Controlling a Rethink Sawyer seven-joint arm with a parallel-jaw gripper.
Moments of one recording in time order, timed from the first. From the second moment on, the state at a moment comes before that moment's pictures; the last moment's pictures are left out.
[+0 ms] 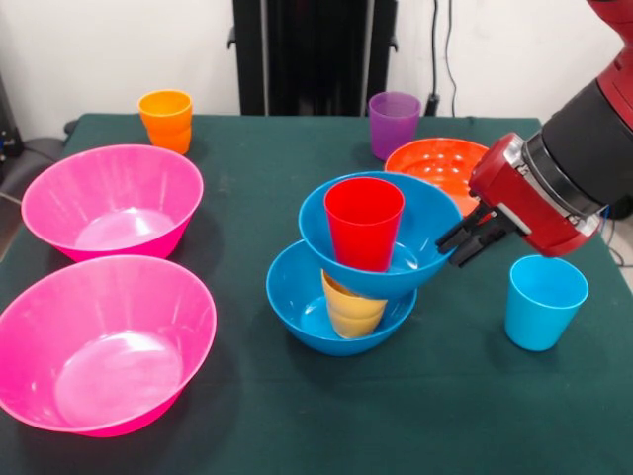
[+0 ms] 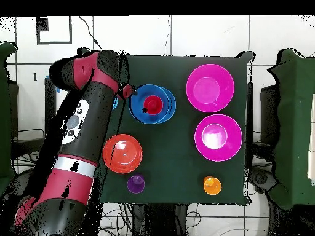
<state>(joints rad) 0.30 0.03 -0.80 0.67 0.27 1.17 2.28</state>
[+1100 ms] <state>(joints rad) 0.30 0.03 -0.81 0.70 0.26 1.17 2.28</state>
